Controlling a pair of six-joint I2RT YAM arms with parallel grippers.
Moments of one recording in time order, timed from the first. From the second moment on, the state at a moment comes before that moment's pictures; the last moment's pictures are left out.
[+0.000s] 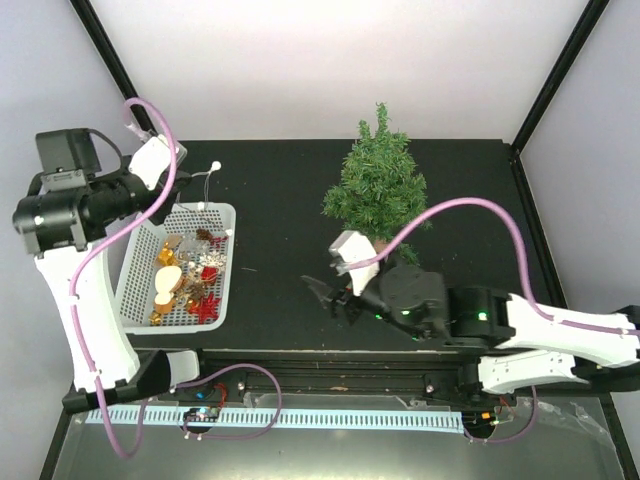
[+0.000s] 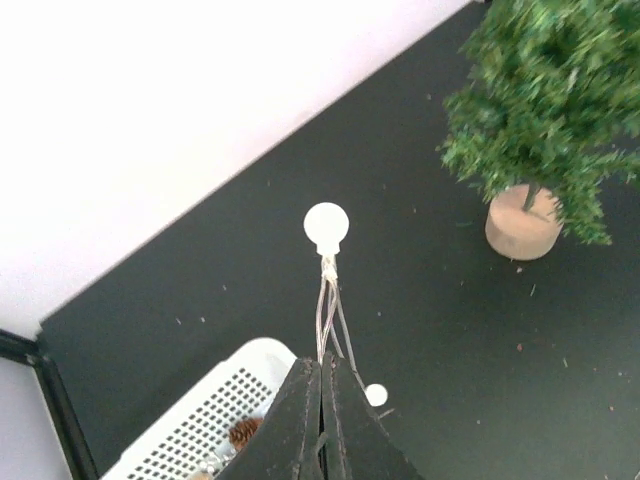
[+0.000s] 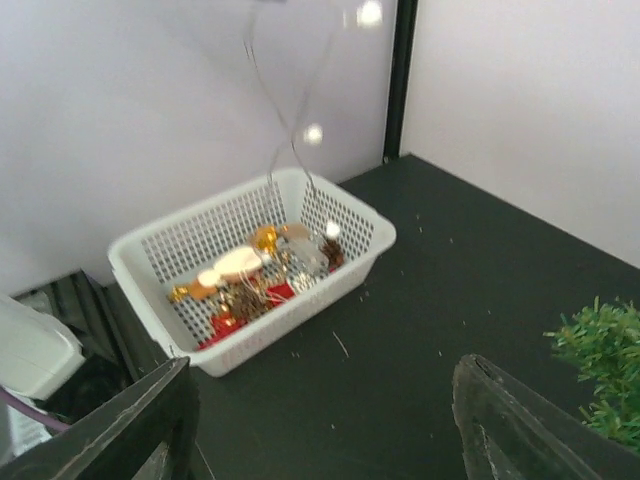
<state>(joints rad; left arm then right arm) 0.23 1.27 1.96 -1.43 0.67 0.71 1.46 1.03 1.26 -0.47 0.51 0.17</state>
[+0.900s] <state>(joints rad) 0.19 0.99 2.01 -1.53 0.74 0.67 1.47 1.59 1.67 -0.25 0.45 0.21</state>
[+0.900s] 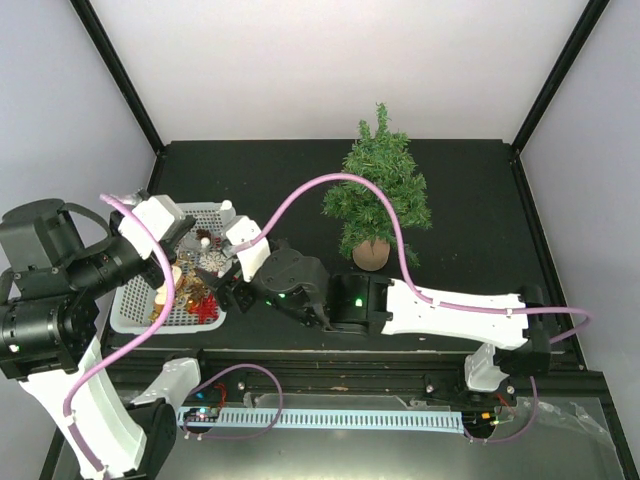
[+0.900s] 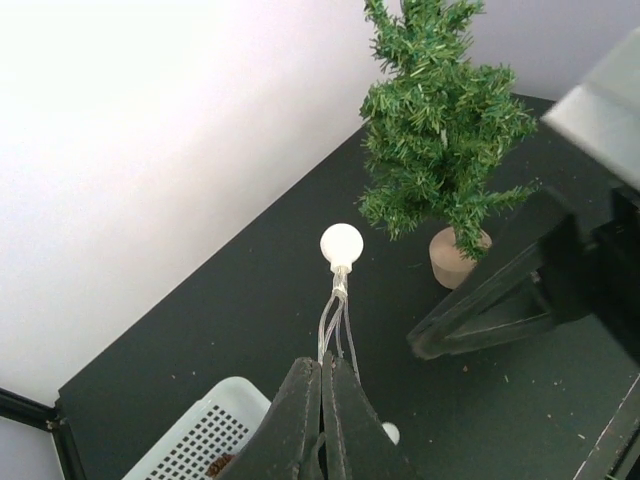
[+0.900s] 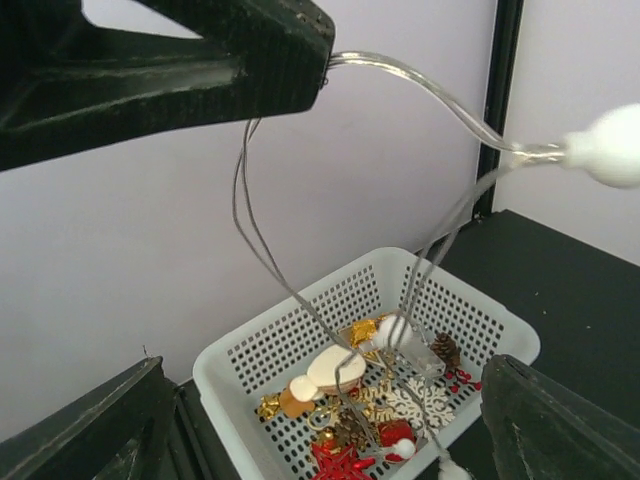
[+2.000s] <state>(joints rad) 0.18 0.91 1.99 -1.54 0.84 0.65 1.42 1.68 1.70 -0.21 0.53 0.16</state>
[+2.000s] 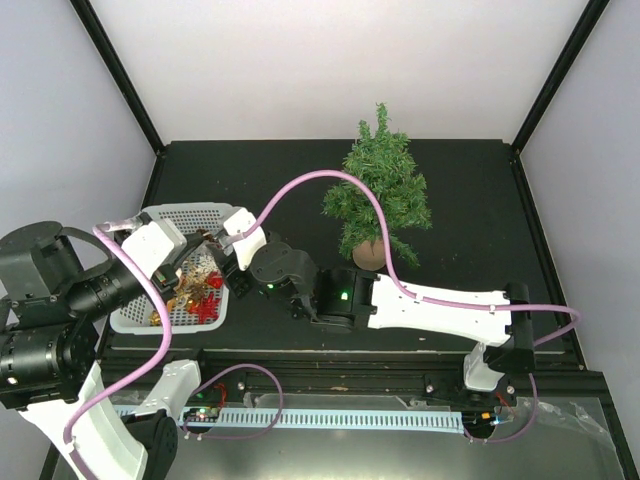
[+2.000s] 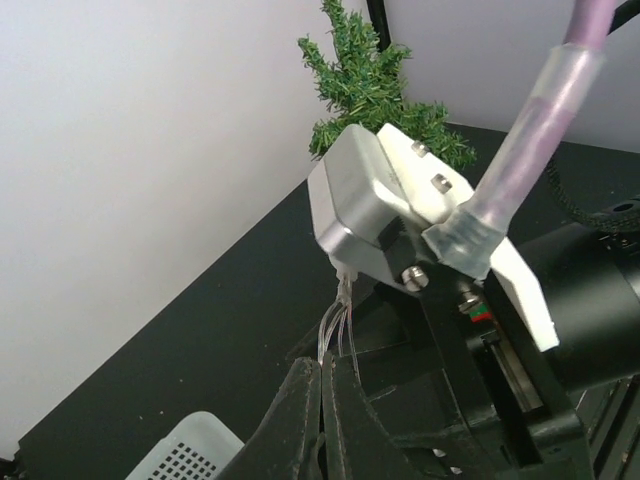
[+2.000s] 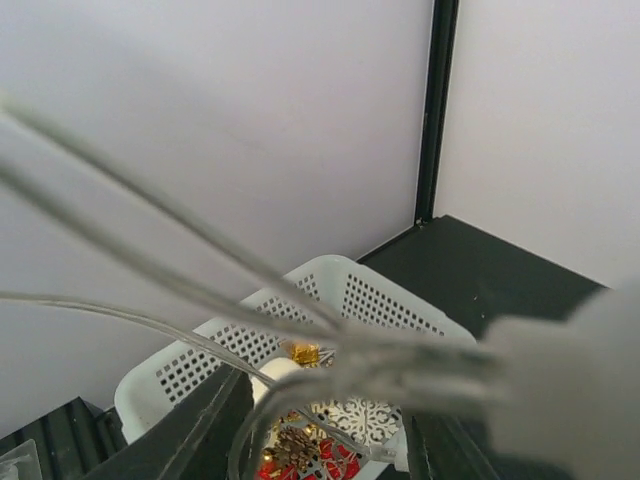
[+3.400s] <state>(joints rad) 0.18 0.83 1.72 -1.51 0.92 0.68 1.42 1.63 1.75 -0.27 0.57 0.14</state>
